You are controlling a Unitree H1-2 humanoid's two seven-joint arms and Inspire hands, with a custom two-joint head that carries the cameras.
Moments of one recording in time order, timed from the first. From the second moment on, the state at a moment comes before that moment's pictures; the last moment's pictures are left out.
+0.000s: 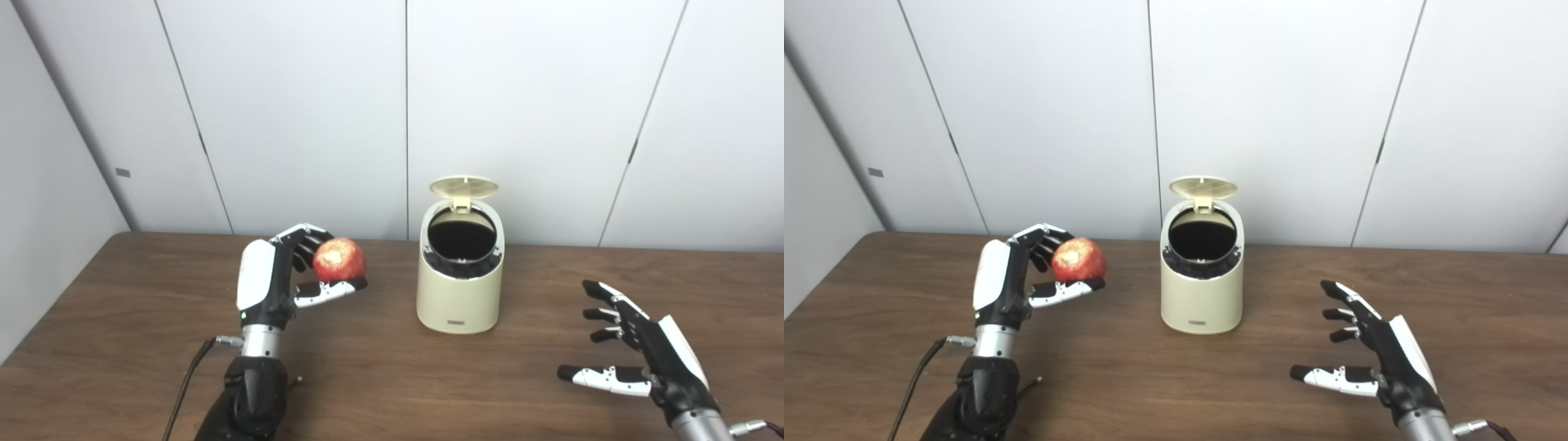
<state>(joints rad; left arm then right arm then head) -0.36 0.21 -0.08 0.16 0.57 -0.20 0.42 -0.12 -0.25 0.00 -0.17 -0.30 0.09 0.09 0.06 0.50</state>
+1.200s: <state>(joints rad) -0.46 0.08 -0.13 0.10 0.66 -0.21 0.35 -0.11 -0.22 0.03 -0.17 -0.36 0.11 0.08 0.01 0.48</state>
